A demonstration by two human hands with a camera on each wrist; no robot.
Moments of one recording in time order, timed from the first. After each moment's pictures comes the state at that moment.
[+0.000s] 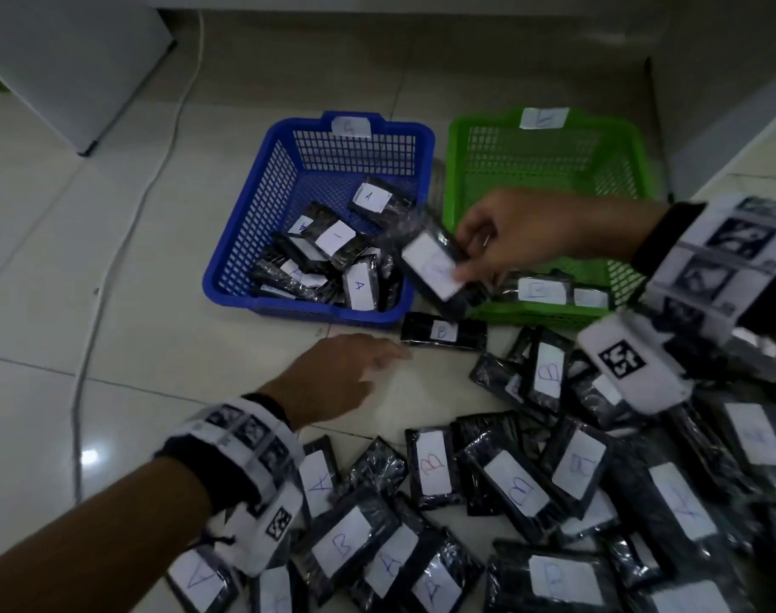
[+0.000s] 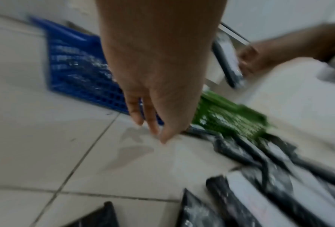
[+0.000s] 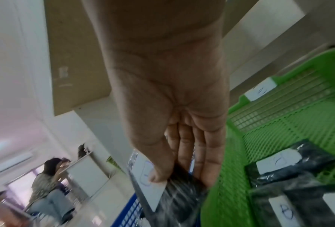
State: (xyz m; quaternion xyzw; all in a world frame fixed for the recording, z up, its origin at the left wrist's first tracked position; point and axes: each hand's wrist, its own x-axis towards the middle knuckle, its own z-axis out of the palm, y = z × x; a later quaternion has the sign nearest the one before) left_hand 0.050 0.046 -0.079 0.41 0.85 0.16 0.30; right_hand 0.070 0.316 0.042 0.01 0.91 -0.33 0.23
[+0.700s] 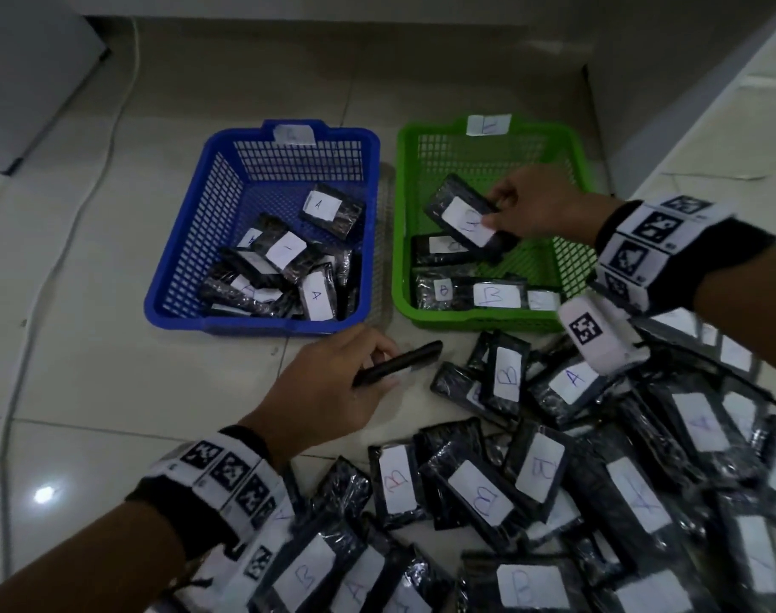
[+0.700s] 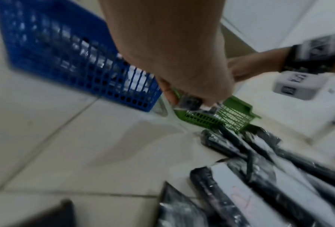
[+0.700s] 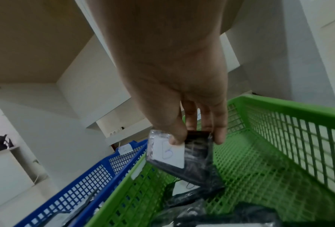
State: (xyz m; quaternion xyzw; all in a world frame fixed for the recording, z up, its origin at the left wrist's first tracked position) left_hand 0.075 0.084 -0.068 0.46 0.83 0.31 0.10; right_hand 0.056 0.402 0.005 0.18 0.96 -0.20 0.06
